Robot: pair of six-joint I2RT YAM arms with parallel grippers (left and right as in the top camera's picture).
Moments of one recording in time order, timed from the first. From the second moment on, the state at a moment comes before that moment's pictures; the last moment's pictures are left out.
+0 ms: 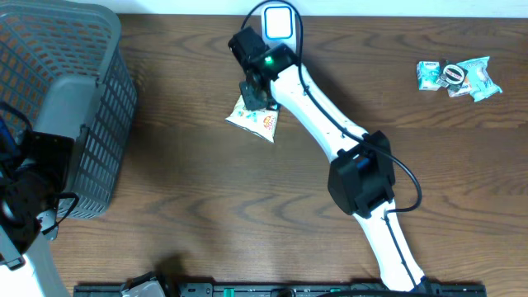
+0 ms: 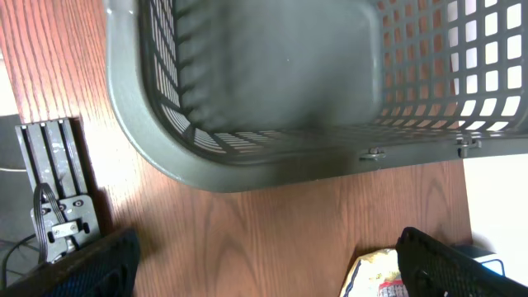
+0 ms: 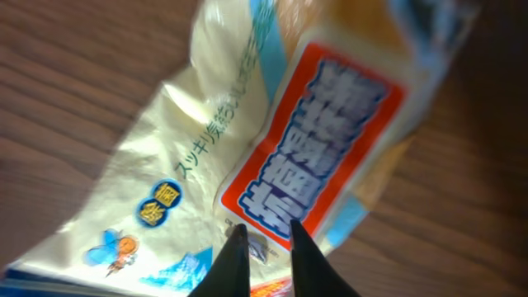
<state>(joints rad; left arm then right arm) 0.40 1.19 1.84 -1.69 -0.14 -0.99 0.62 2.44 2.29 -1.14 0.11 0.32</state>
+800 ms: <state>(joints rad) 0.40 1.19 1.84 -1.69 -0.14 -0.99 0.72 2.28 2.13 -1.08 0.22 0.36</state>
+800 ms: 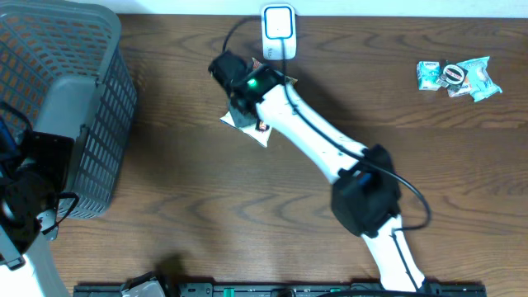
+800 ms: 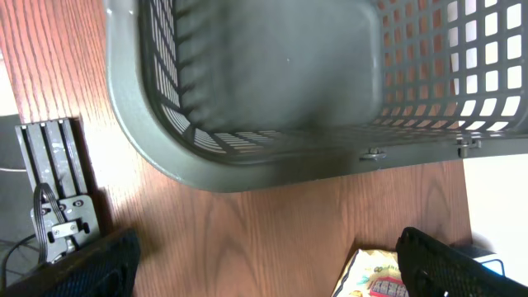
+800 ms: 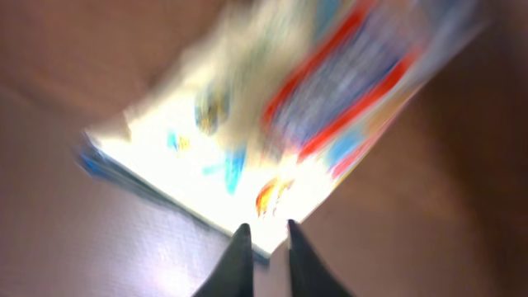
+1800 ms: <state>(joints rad) 0.40 1.19 1.84 -1.69 -0.14 -0.99 0.56 2.43 2.15 -0.99 0.11 0.35</state>
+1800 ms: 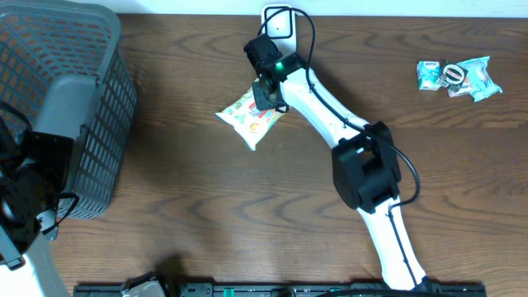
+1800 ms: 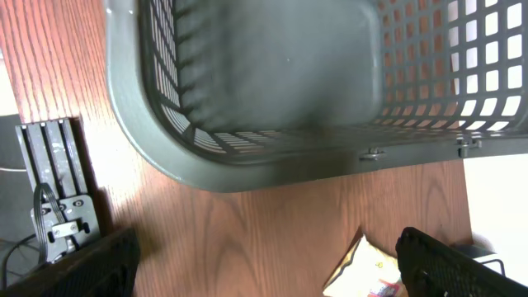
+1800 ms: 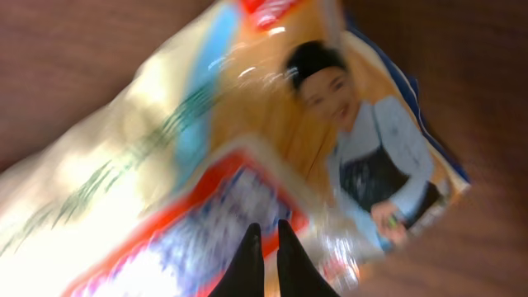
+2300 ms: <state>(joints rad) 0.40 1.19 1.84 -1.69 -0.14 -0.99 0.73 2.33 2.14 -1.03 0.08 0.34</state>
